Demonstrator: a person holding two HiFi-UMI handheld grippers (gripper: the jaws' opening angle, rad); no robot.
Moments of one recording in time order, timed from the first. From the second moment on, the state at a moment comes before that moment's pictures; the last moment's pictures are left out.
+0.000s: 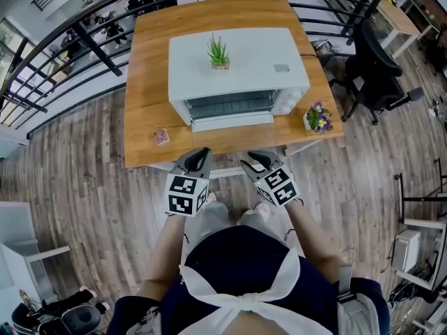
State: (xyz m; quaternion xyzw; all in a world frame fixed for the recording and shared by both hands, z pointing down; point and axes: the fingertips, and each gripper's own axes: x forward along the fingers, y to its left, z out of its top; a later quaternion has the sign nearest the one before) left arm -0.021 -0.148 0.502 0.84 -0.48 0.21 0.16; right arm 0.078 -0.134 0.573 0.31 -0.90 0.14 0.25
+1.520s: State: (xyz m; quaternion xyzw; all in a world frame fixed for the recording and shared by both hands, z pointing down) left arm 0.033 -0.144 0.463 0.86 -0.47 0.13 0.16; right arm 0.076 -0.138 0.463 0.41 -0.90 0.11 0.10
